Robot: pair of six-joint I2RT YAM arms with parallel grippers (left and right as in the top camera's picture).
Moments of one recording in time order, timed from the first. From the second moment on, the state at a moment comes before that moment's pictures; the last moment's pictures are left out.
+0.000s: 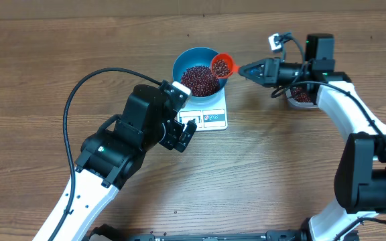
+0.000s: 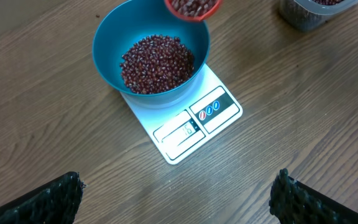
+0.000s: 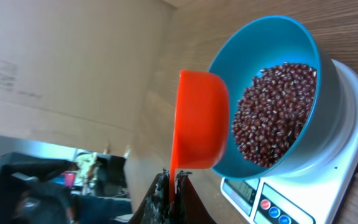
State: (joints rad) left arm -0.52 1.18 1.15 -0.76 0.00 0.06; right arm 0.02 1.84 1.26 -0.20 -1.17 0.37
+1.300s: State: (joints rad) left arm -0.52 1.18 1.15 -0.76 0.00 0.06; right arm 0.15 1.84 1.26 -0.14 -0.82 -0.36
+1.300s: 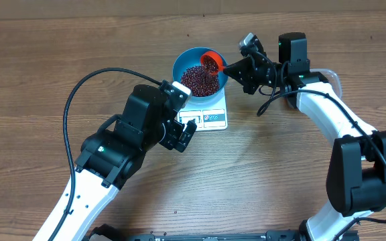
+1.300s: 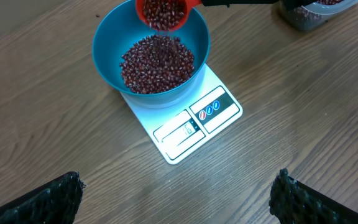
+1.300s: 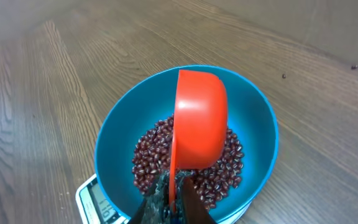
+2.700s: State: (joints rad) left arm -0.52 1.18 1.15 -0.76 0.00 0.06; right arm 0.15 1.84 1.26 -0.11 -0.82 -0.76
